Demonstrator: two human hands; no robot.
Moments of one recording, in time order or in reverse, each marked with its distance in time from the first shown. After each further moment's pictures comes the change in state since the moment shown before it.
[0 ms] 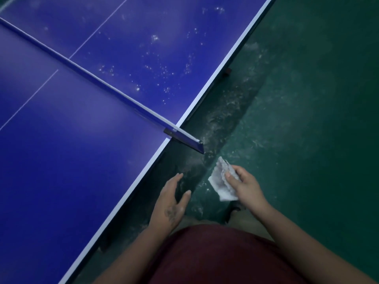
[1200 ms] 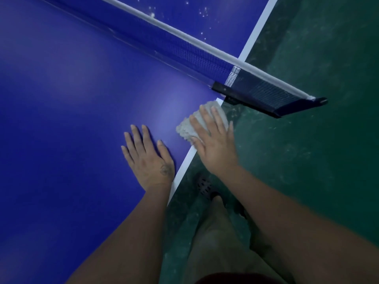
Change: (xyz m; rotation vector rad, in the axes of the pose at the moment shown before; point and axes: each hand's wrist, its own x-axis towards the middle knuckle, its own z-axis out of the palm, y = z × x) left_hand 0.159 -0.238 -0.098 0.615 0.521 -0.102; right_hand 0.159 0.091 0.308 -1.041 0.227 -0.581
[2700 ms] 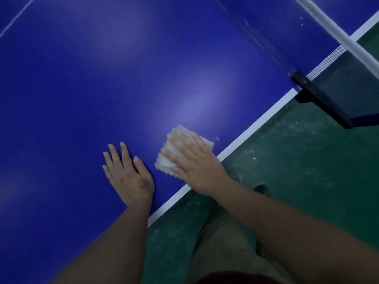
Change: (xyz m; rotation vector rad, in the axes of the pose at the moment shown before) left_hand -0.095 -0.195 -0.042 -0.022 0.051 -0.468; right_hand -0.065 -0.150 0.048 -0.026 -0.274 -0.780
